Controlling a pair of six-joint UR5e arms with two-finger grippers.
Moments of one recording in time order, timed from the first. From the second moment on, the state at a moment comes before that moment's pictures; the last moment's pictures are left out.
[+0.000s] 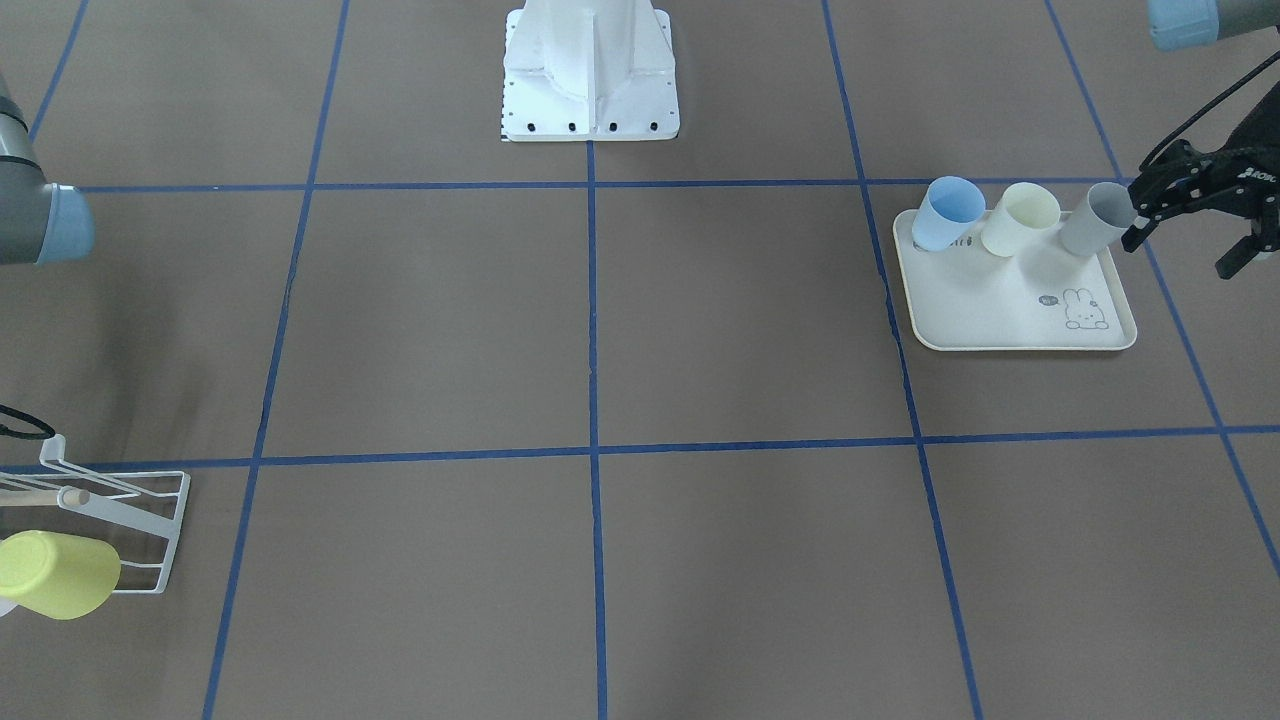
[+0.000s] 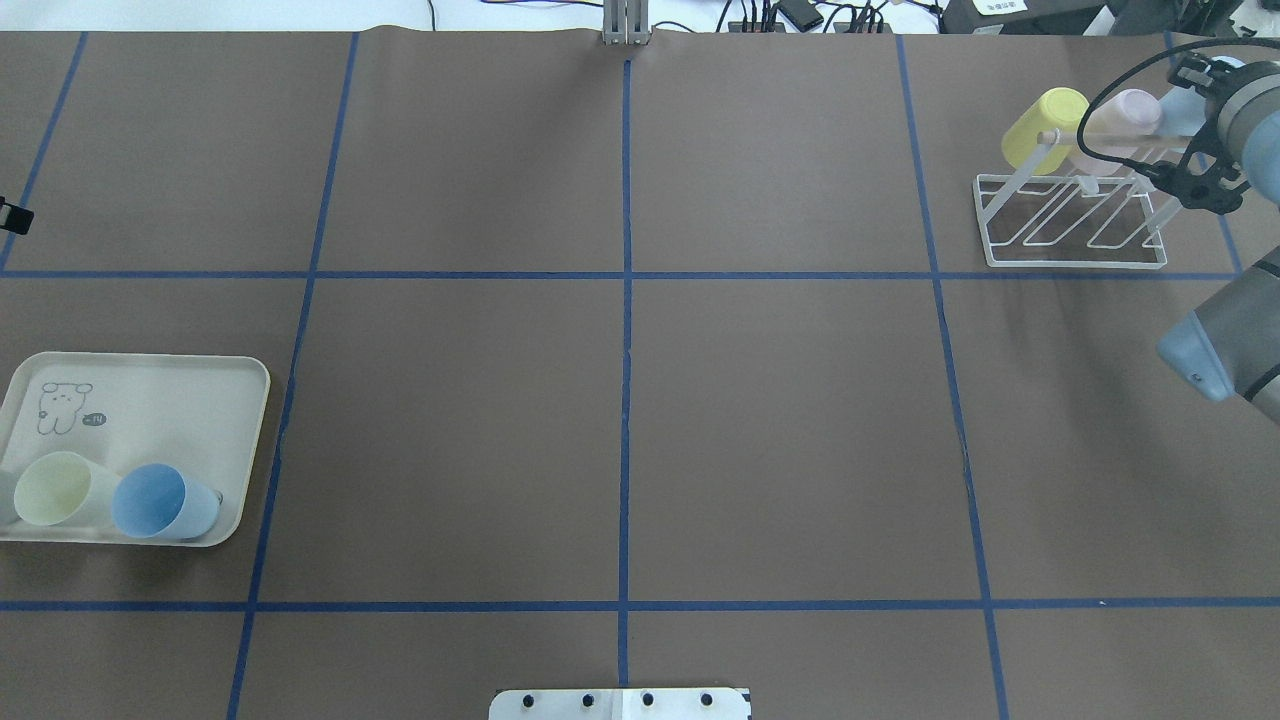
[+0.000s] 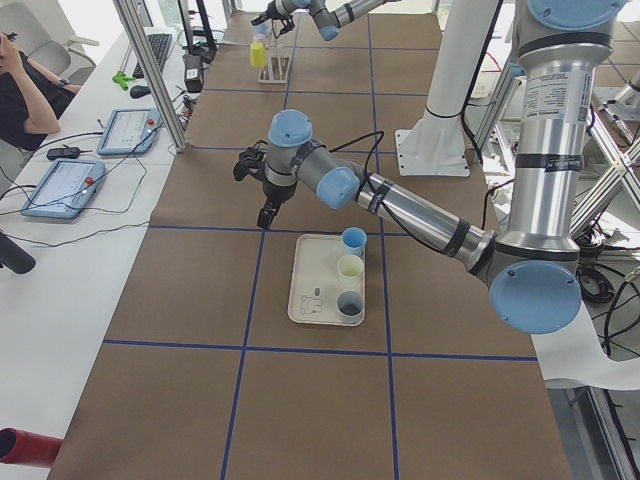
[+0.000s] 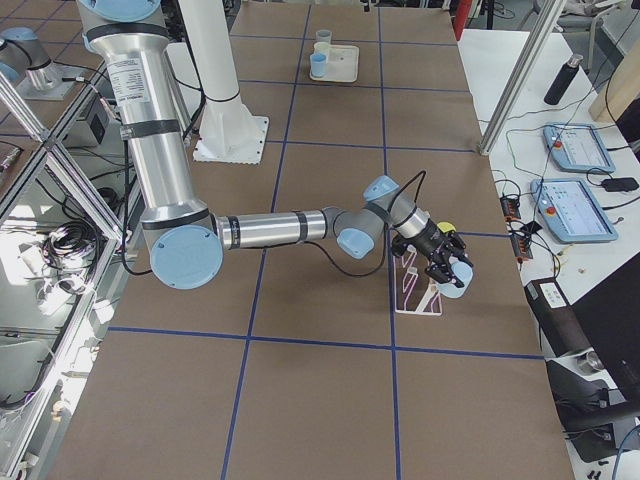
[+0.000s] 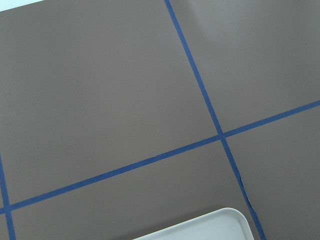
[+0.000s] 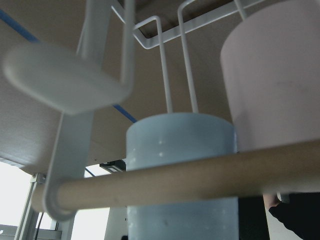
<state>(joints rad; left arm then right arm) -1.27 -1.60 -2.00 -1.78 -2.29 -0.35 1.07 -1.36 1.39 -0.79 1.25 -1.91</state>
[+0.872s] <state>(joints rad) -1.27 -1.60 -2.00 -1.78 -2.29 -0.35 1.05 -1.36 1.37 -0.76 1.23 -1.91</state>
